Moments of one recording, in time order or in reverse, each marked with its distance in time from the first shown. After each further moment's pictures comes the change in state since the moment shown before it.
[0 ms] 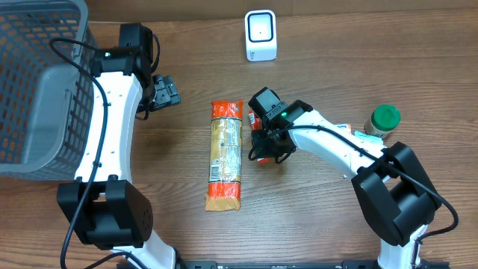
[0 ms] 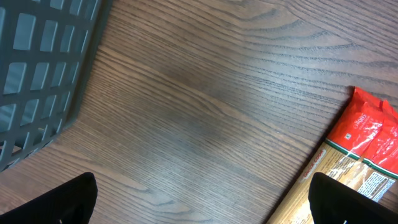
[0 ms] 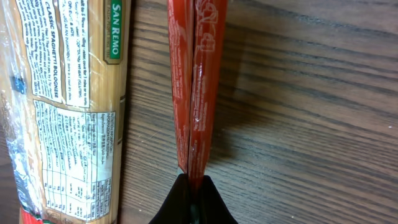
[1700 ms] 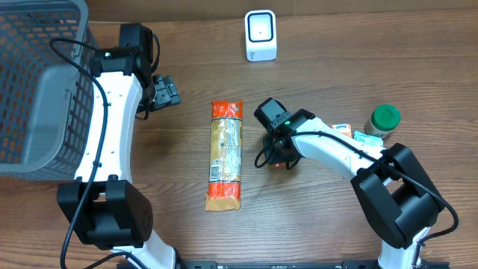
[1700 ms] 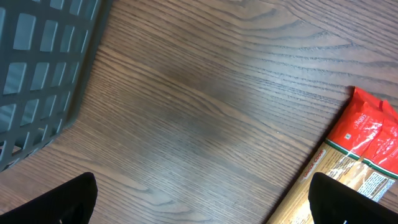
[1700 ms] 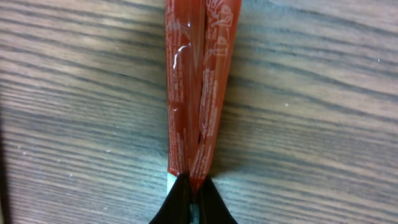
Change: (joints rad) left arm 0.000 0.000 0.000 0.000 0.000 0.000; right arm 0.000 -0.019 -0.111 0.009 0.197 0.000
